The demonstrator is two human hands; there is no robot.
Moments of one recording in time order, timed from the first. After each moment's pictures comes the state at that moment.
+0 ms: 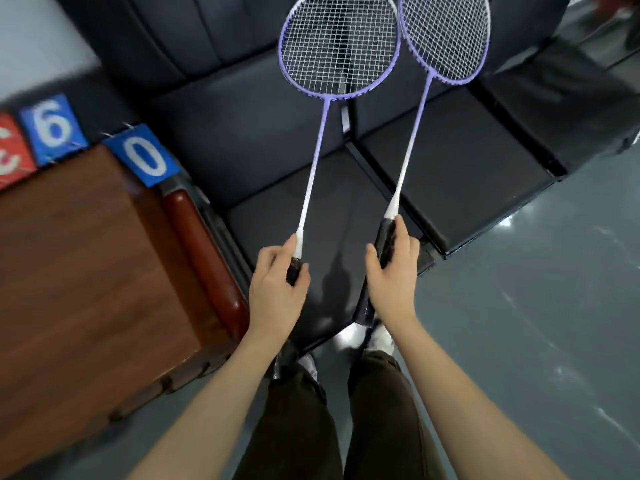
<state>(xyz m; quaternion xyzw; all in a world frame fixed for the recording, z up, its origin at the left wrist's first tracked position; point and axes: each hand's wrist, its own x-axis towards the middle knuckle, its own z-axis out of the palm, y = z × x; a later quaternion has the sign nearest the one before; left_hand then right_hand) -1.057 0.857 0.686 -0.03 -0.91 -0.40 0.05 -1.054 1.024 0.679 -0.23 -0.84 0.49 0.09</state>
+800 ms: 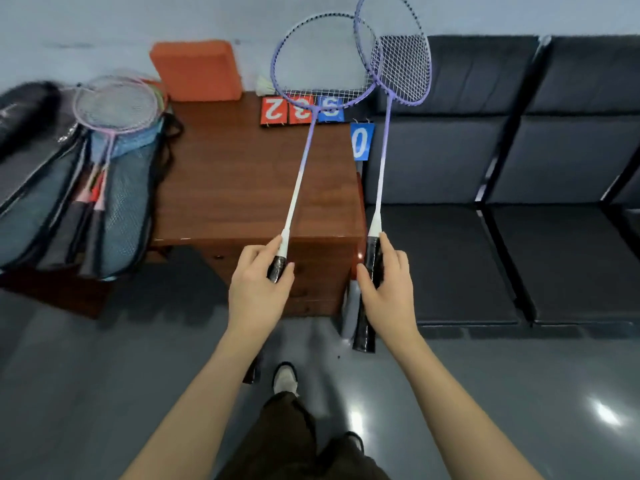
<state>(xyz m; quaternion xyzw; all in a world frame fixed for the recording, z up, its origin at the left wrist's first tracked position) -0.743 0.675 0.809 0.22 -0.87 -0.37 0.24 -0.816 0.844 0.791 0.16 -0.86 0.49 0.01</state>
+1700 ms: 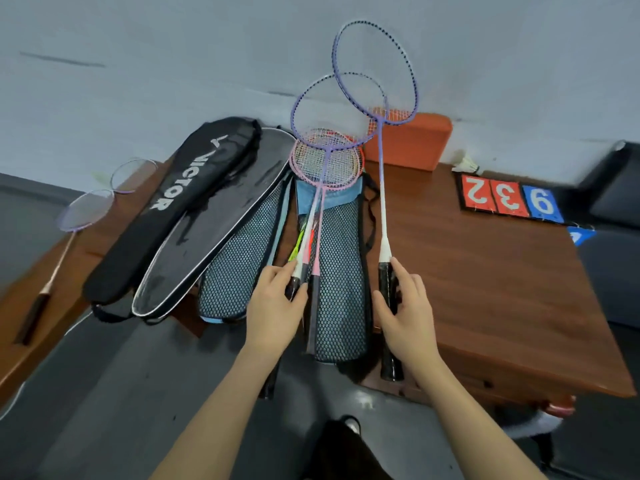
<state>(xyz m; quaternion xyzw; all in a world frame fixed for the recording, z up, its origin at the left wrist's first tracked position) -0.668 0.224 0.815 0.33 -0.84 -0.35 0.24 -0.782 0.386 0.803 0.30 -0.85 0.44 0.00</state>
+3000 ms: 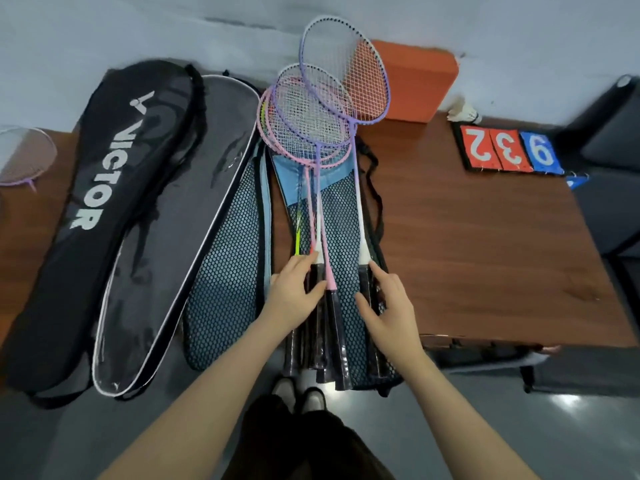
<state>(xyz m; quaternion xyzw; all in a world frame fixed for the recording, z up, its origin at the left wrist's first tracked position) -0.755 0.101 0.722 0.17 -0.87 -0.45 0.02 -0.798 0.279 0.739 0.22 -0.88 0.41 -0.06</state>
